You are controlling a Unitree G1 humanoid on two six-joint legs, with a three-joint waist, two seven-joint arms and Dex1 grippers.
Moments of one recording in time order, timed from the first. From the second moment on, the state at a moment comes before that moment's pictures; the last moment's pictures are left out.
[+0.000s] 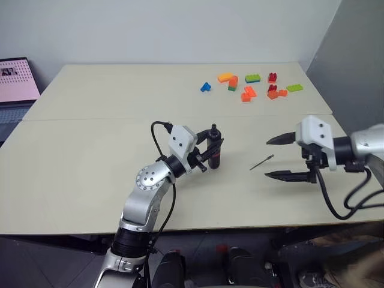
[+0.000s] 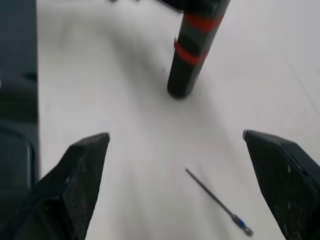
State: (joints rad) left arm -0.35 0.17 -0.15 -0.19 -0.19 0.25 -0.58; right arm -0.69 -1.06 0.29 -0.08 0.28 0.36 1.28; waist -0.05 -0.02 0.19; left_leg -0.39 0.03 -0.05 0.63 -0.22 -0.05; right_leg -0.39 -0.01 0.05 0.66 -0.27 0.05
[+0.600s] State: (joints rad) left arm -0.31 0.16 -0.19 -0.22 -0.17 0.21 -0.50; right arm -1.16 -0.64 0.62 1.03 -0.30 -0.24 1.45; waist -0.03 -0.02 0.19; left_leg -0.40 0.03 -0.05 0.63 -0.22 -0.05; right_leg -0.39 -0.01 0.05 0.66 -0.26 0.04
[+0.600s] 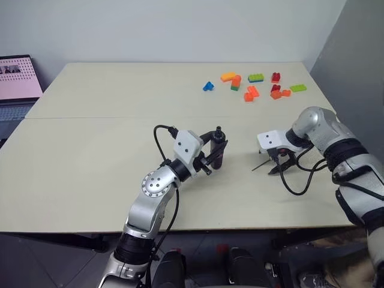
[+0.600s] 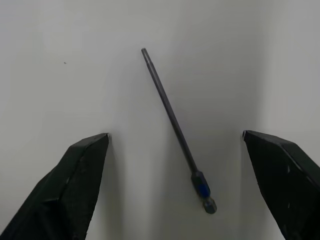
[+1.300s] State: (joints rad) left arm -0.31 0.17 -0.19 -0.19 -0.14 0.18 -0.49; right arm -1.21 -0.58 0.61 1.17 -0.47 -0.40 1.32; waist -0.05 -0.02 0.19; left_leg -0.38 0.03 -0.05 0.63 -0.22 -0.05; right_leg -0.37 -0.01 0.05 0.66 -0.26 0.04
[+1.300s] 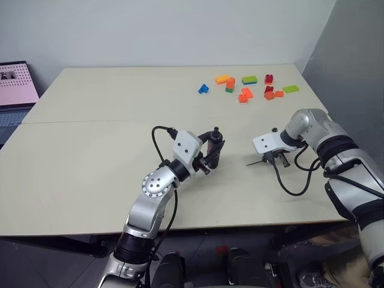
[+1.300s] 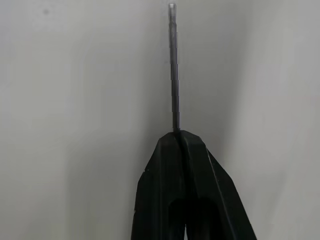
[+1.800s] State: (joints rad) left arm -0.32 0.14 -0.18 -0.20 -0.18 0.20 -0.49; right arm -0.83 -0.74 0.16 0.49 -0.04 -0.01 1.33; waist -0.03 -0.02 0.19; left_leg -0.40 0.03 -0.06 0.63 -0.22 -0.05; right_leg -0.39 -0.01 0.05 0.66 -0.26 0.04
